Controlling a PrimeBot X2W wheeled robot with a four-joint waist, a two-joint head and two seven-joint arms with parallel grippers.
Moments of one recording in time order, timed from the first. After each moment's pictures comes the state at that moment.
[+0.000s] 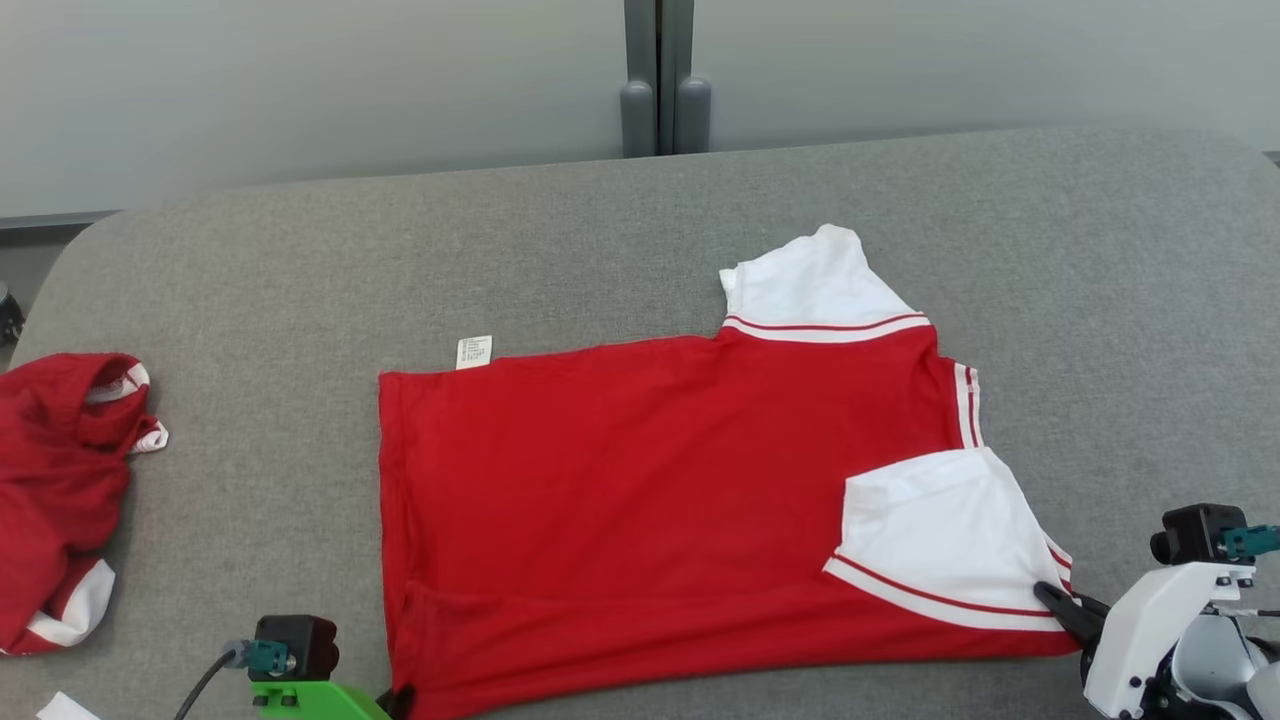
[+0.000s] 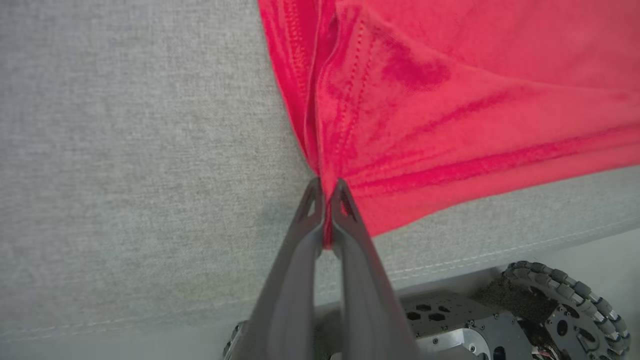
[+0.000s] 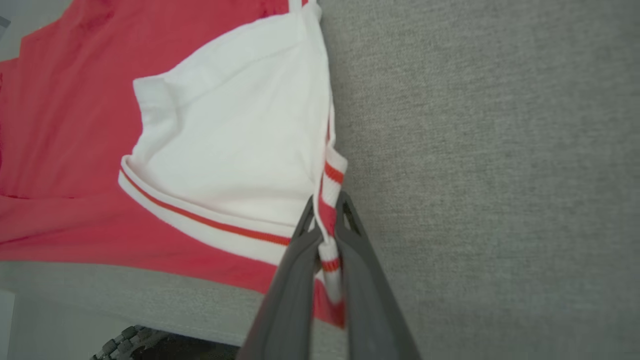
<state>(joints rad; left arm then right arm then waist) 0.05 0.38 -0.39 0.13 -0.66 0.07 0.45 -0.05 -0.45 0.20 0.33 0.81 0.13 0.36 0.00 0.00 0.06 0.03</state>
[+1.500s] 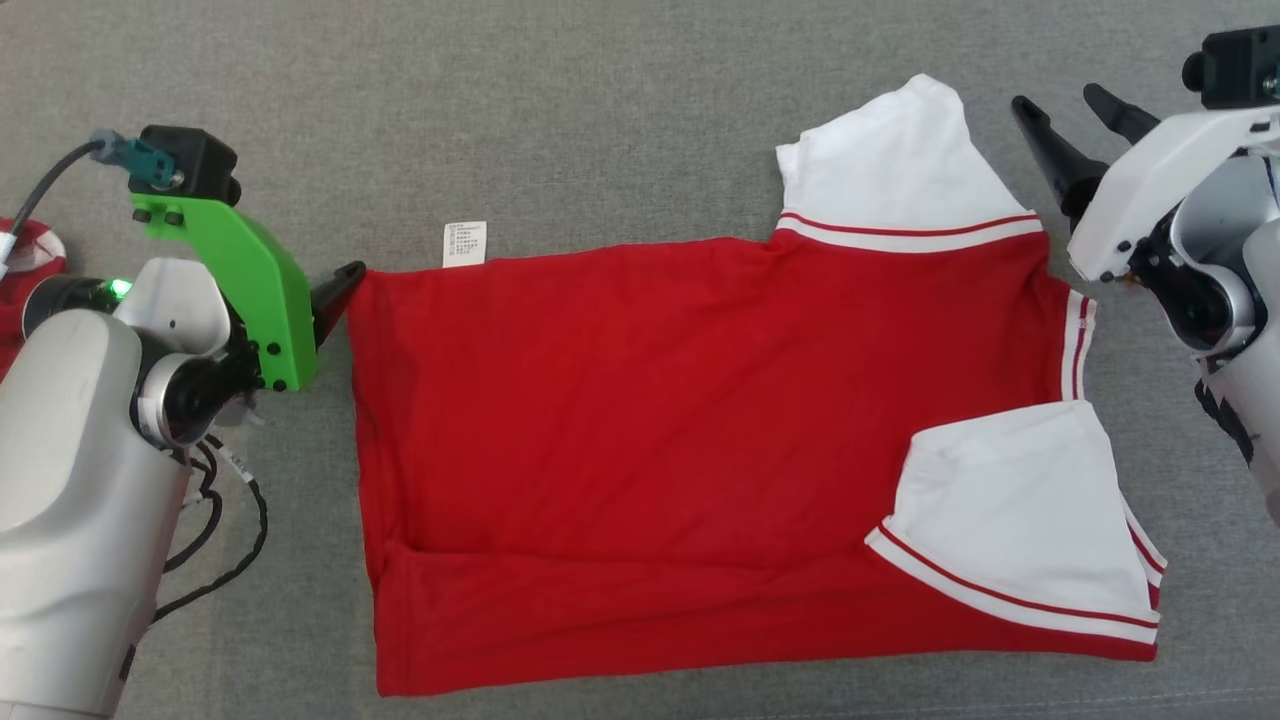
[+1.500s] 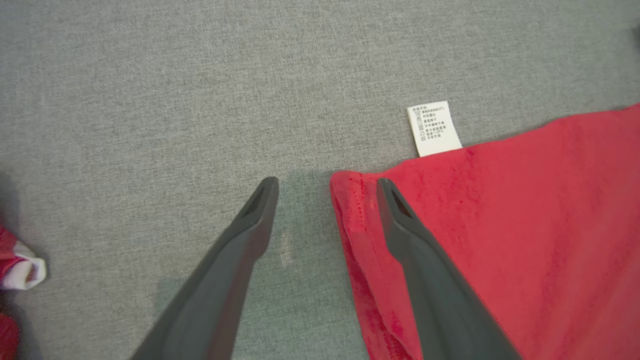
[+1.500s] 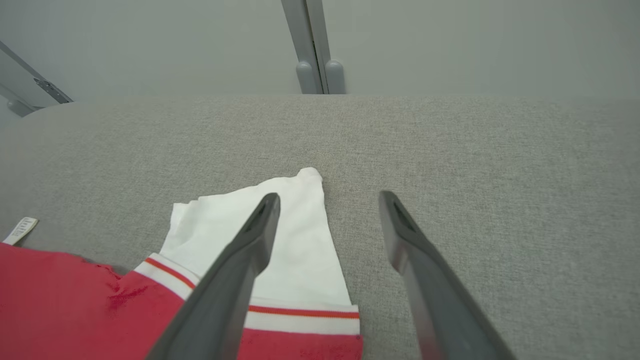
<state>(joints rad) -0.77 0.41 -0.42 0.47 -0.74 -0.12 0.68 -0.82 -0.48 0.40 0.54 0.72 0.13 0.21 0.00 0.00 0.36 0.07</state>
